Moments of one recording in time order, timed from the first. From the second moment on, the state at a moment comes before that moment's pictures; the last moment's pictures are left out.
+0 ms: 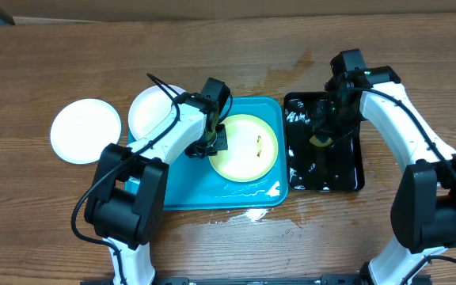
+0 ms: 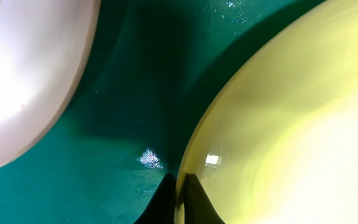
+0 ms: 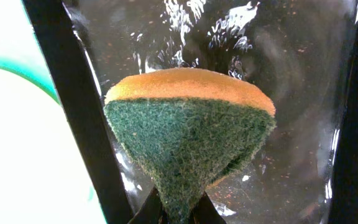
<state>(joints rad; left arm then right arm) -0.41 1.99 1.35 -0.87 -0.01 -0.54 0.15 1.87 1.45 -1.06 -0.16 0.32</state>
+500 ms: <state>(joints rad) -0.41 1.99 1.35 -0.87 -0.01 -0.54 0.15 1.87 1.45 -1.18 -0.23 0.30</state>
